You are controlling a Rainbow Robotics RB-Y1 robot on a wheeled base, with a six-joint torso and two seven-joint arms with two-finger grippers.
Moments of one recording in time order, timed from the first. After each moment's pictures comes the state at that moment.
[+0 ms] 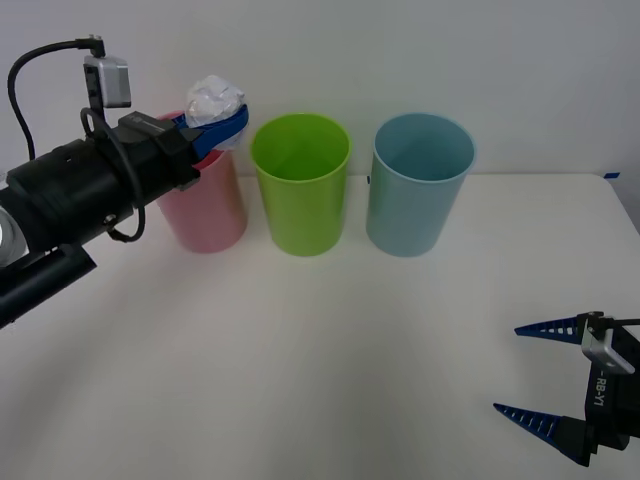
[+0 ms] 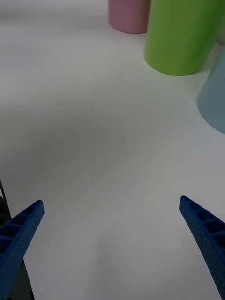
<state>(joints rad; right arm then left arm) 0.27 -0.46 -0.42 -2.08 1.71 -1.46 -0.32 -0.36 0.94 -0.36 -1.90 -1.26 -0.21 0.91</state>
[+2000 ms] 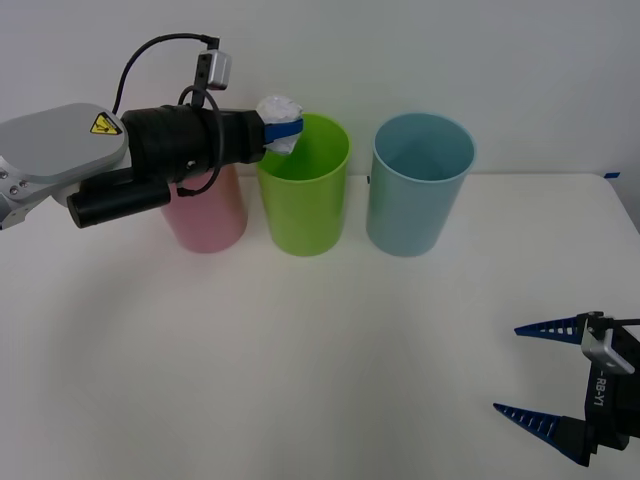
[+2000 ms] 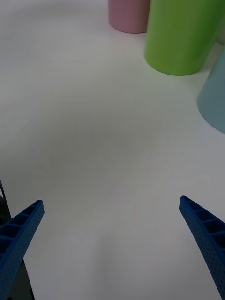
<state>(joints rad) 0.27 -0.46 -0.42 -2.08 1.71 -1.46 -0.32 -1.04 0.94 -1.05 -1.38 -0.86 -0.20 0.96</state>
